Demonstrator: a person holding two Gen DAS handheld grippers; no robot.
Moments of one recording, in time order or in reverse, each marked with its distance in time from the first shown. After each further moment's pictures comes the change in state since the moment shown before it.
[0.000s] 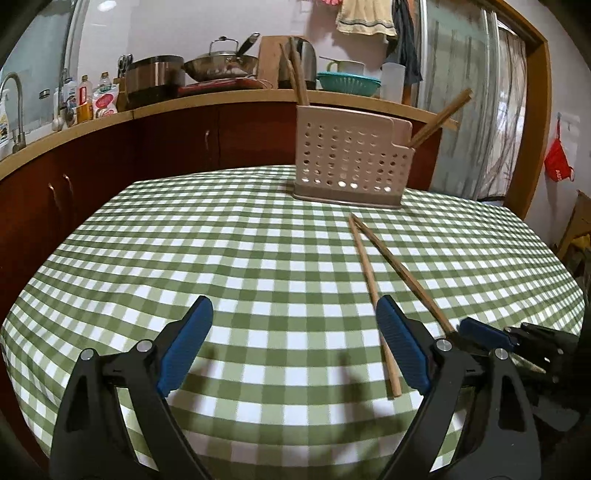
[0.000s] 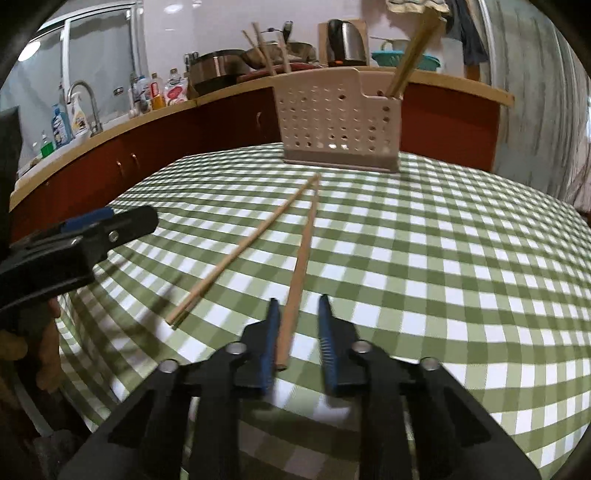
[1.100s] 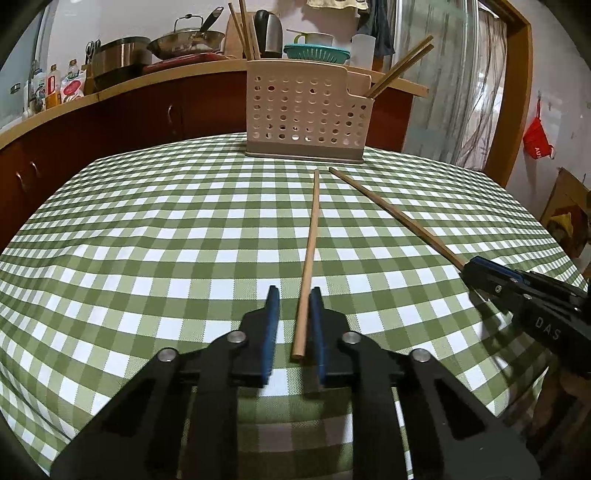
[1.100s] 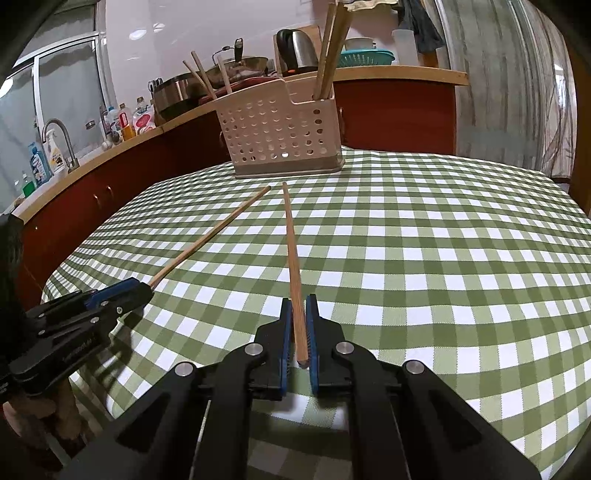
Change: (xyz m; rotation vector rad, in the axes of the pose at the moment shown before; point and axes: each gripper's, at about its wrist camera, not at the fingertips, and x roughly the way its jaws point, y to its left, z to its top) left arm 0.021 -0.031 -0.030 0.034 0.081 -0.098; right arm -0.019 -0.047 -0.008 0.104 -0.036 -0.031
